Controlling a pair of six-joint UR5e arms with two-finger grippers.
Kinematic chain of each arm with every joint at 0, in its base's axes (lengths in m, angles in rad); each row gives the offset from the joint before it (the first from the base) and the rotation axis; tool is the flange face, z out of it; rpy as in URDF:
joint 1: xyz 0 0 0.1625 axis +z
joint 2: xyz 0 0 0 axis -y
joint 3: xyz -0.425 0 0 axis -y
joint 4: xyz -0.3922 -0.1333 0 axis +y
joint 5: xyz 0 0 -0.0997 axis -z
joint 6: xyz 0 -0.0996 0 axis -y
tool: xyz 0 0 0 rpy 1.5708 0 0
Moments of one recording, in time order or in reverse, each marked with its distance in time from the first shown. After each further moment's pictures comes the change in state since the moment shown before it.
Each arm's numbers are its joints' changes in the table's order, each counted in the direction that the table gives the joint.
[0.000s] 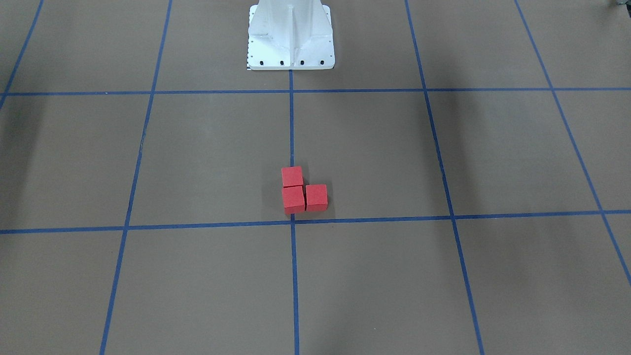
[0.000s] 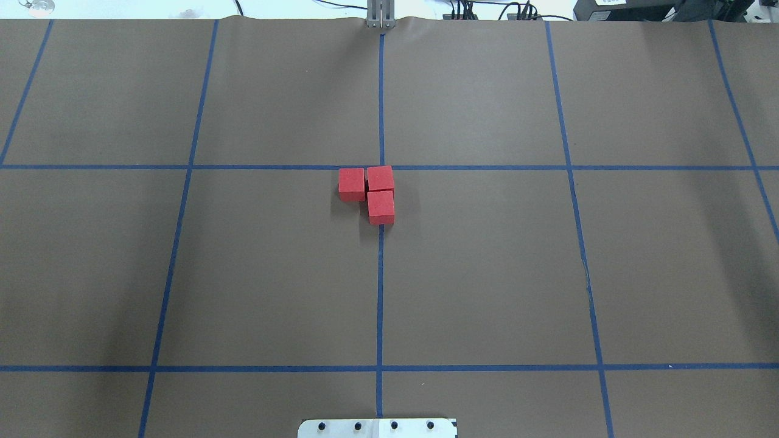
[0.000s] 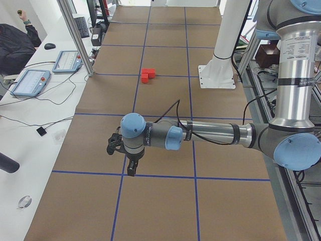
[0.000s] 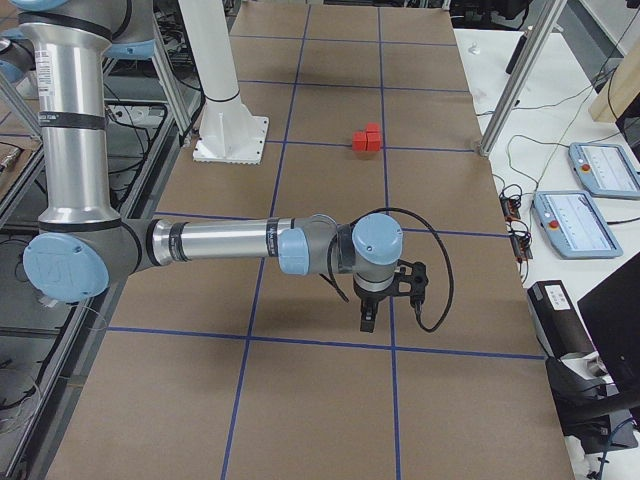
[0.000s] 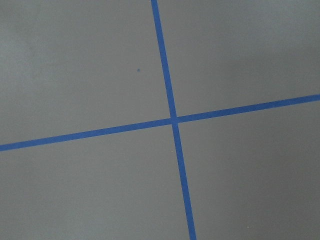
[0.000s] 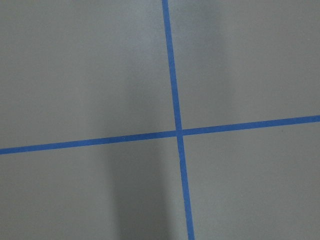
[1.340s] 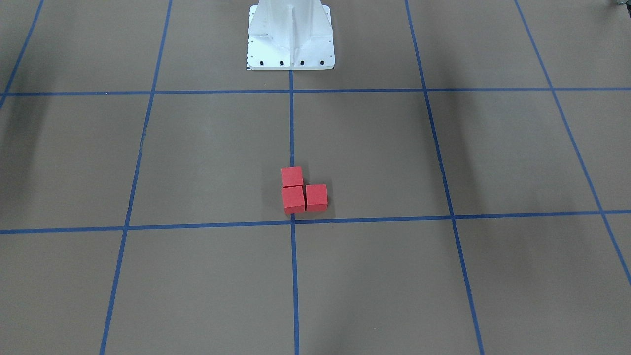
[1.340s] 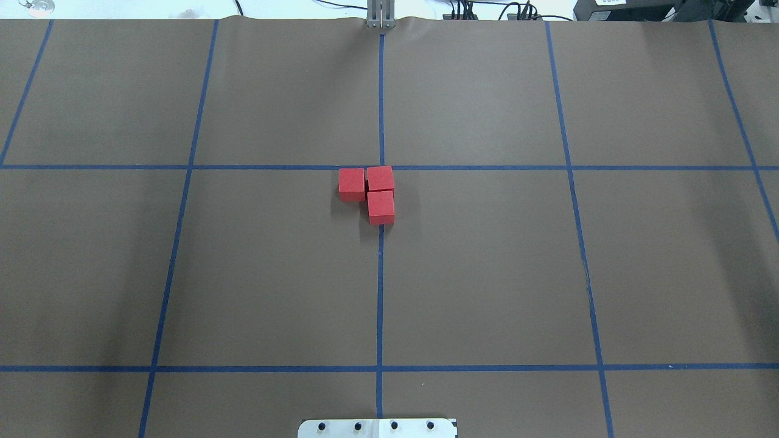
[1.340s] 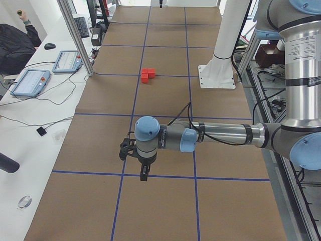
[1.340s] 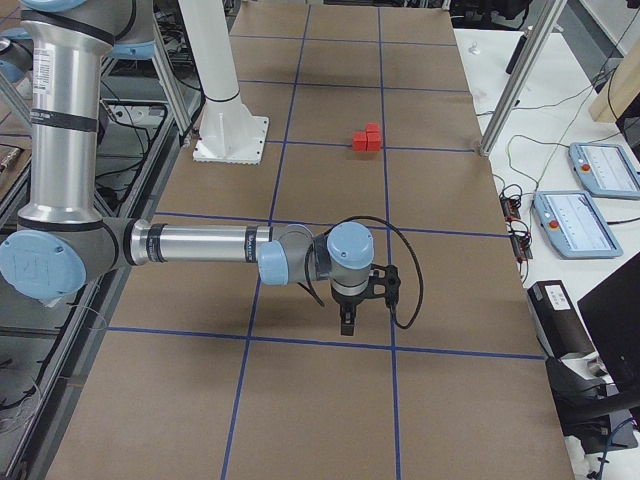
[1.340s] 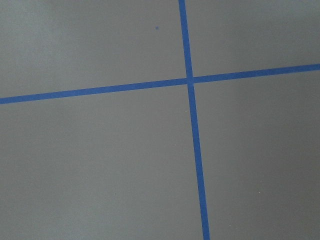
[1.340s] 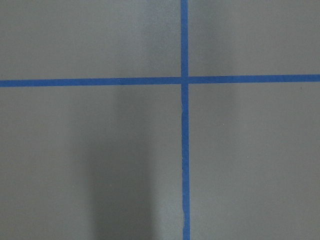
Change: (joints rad) left arm 0.002 0.017 0.003 0.000 0.037 0.001; right arm -0.051 -0.105 0.029 -0.143 -0.012 0.001
